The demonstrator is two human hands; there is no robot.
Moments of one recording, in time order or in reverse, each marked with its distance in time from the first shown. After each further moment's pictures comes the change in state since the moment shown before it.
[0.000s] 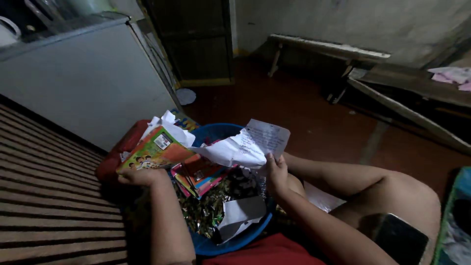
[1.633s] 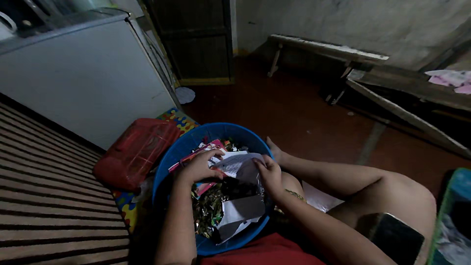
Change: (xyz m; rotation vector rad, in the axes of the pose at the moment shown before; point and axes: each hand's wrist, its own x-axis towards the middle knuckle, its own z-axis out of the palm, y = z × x) left_hand -0.074 0.001 0.010 0.853 -2.023 0.326; right_hand -0.006 -0.003 -0.002 -0.424 -0.262 -0.180
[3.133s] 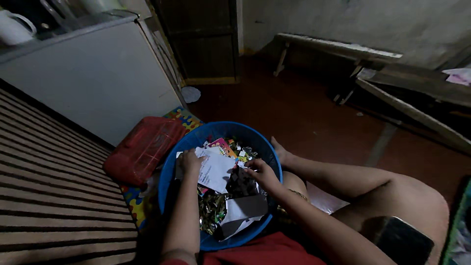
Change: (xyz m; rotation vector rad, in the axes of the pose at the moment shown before) left_hand 0.011 -0.064 0.017 0.271 0.332 -0.848; right_hand 0.007 0.004 0.002 -0.166 -0.477 0.211
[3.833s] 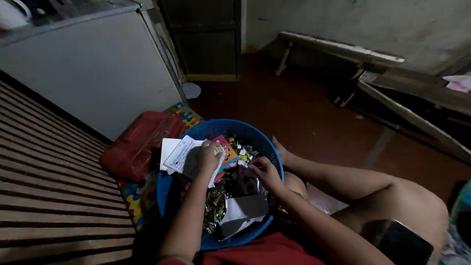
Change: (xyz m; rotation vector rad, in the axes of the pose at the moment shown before) left_hand -0.044 0.049 -0.009 -0.192 -0.021 0.327; right_hand -0.001 -0.001 -0.001 -0.058 0.092 -0.028
